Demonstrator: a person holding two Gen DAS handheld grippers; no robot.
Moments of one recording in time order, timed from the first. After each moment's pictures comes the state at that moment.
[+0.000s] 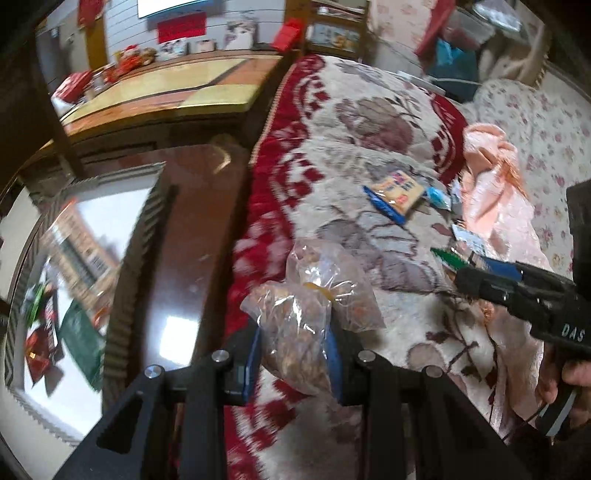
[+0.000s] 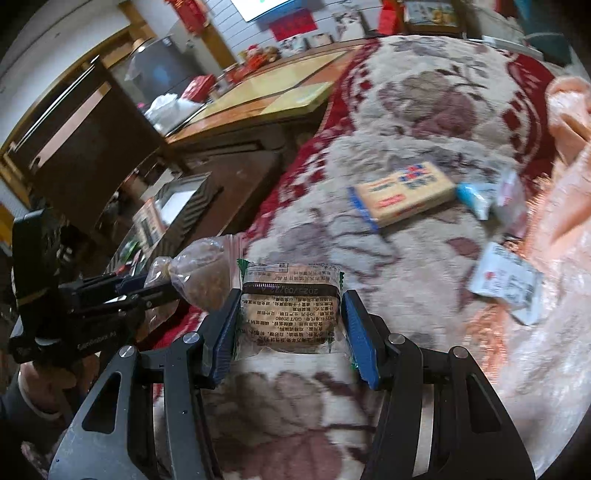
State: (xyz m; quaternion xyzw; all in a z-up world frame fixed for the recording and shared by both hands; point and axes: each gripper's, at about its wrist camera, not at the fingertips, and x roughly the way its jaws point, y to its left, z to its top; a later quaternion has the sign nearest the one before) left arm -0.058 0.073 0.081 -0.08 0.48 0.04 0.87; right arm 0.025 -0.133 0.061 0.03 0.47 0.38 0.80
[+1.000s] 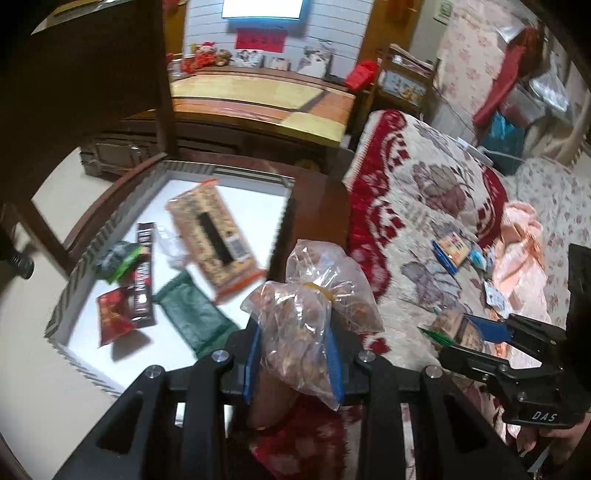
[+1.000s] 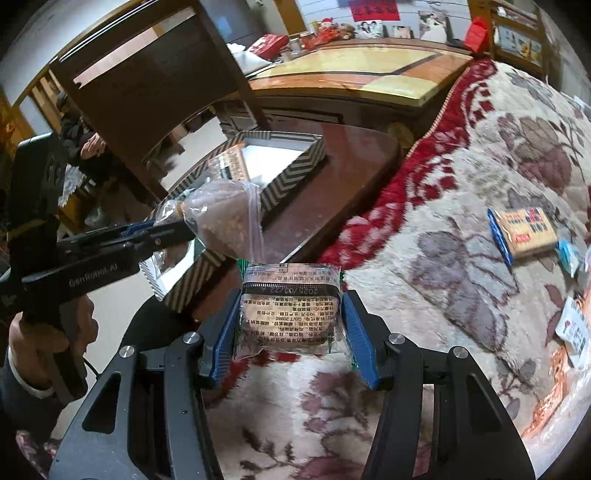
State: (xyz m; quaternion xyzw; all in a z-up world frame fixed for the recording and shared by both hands) left arm -0.131 0.175 0.110 -0.16 0.42 0.14 0.88; right arm -0.041 -0.014 0.086 -0.07 0.46 0.46 0.76
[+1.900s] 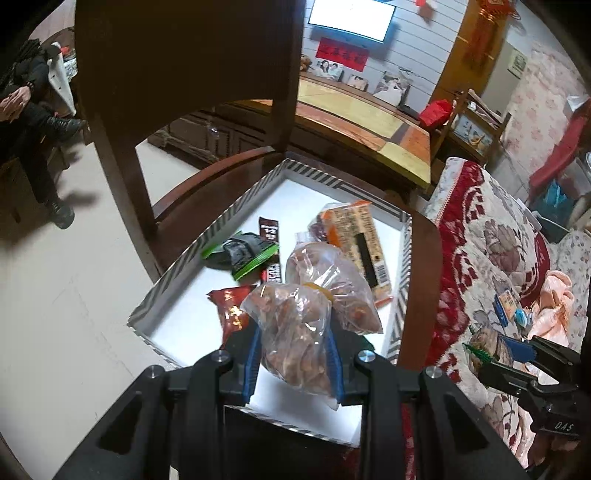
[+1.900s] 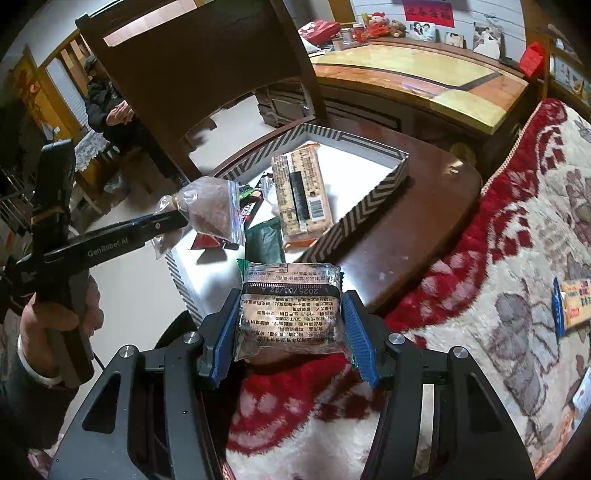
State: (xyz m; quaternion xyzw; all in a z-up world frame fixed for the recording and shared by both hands) left arm -0.187 0.283 0.097 -0.23 0.39 0.24 0.86; right arm -0.061 0.085 0.096 -0.12 0.45 0.51 0.72
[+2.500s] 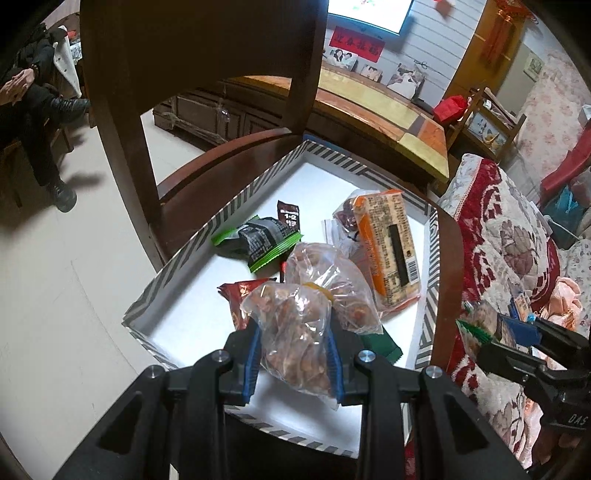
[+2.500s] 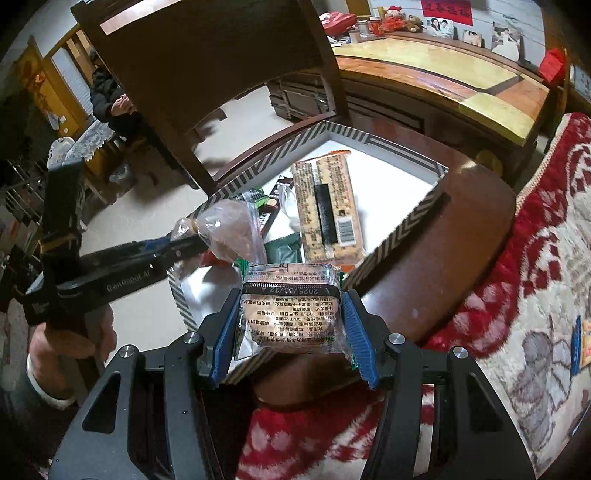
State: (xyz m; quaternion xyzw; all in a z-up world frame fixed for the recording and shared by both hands) left arm -0.179 0.305 0.071 -0.25 0.41 0.24 0.84; right arm -0.056 0.140 0.088 -0.13 0.46 0.53 0.70
